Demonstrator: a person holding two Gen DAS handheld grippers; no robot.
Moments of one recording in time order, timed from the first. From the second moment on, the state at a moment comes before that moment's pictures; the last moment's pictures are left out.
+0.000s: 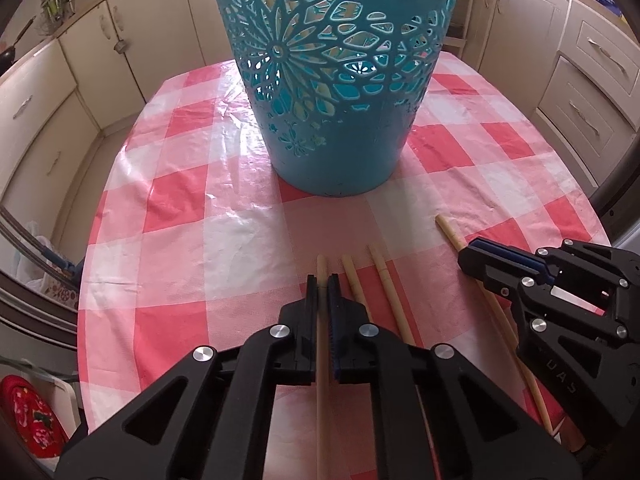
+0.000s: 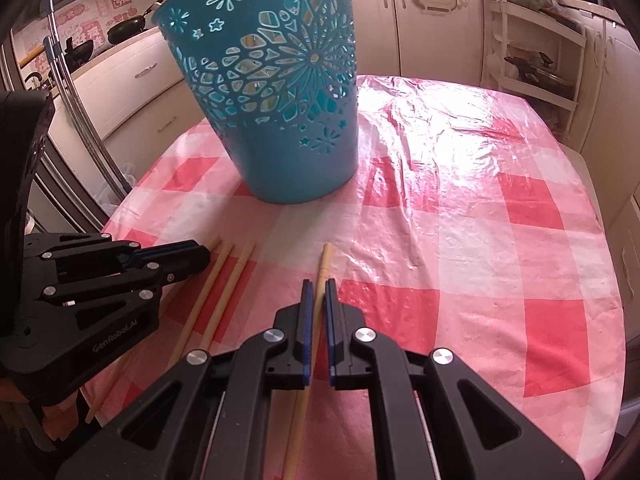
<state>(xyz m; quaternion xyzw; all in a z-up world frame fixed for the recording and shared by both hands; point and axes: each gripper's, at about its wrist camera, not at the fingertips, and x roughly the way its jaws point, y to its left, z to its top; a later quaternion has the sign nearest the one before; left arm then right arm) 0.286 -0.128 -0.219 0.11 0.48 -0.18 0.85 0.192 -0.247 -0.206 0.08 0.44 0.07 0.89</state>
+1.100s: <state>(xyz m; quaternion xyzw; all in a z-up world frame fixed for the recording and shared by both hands) 0.229 -0.056 -0.041 -0.02 0.32 -0.25 0.91 0.175 -0.235 -0.208 0.04 0.43 0.06 0.90</state>
